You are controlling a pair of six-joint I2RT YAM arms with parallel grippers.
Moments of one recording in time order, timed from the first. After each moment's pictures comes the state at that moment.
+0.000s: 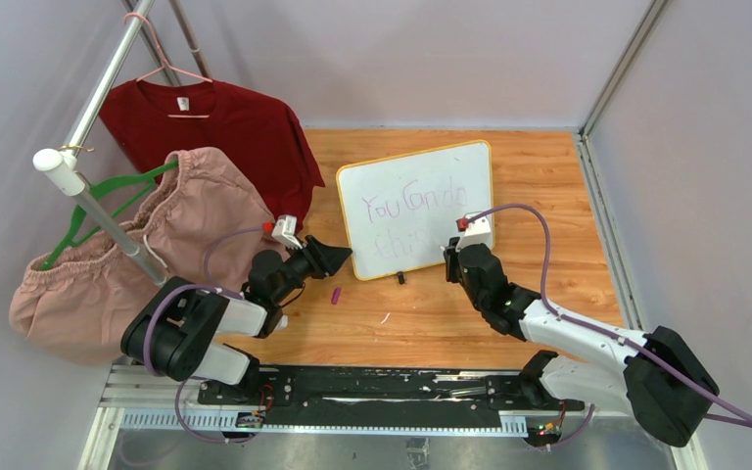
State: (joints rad) left arm -0.40 1.42 0.16 1.16 0.25 -0.75; right arm 0.76 1.06 0.43 0.23 0.48 0.27
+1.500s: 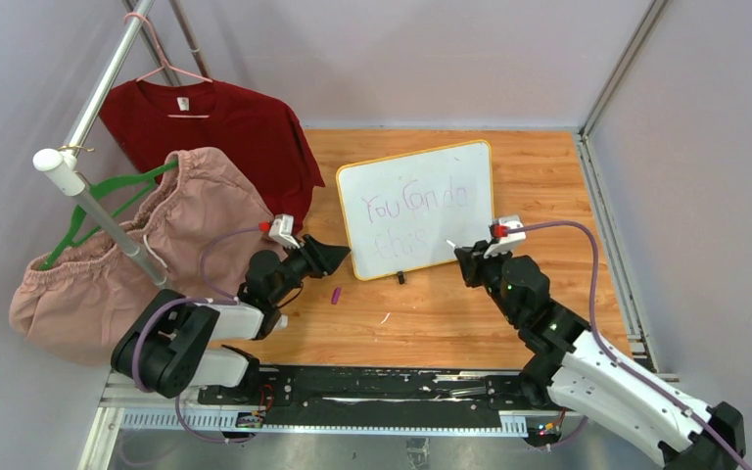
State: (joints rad) left arm -0.40 1.34 0.15 1.10 0.24 -0.75; right arm 0.76 0.65 0.43 0.02 0.38 0.26
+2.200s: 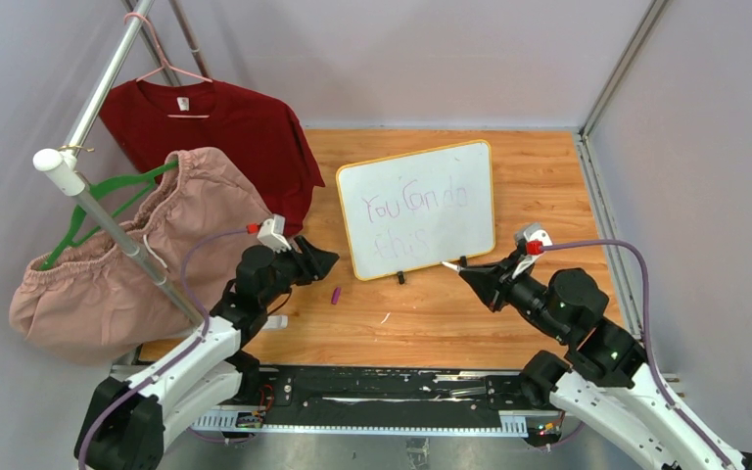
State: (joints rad) left arm -0.41 0.85 0.24 0.34 0.13 -0.72; right arm 0.76 0.37 0.65 -0.40 -0.01 0.23
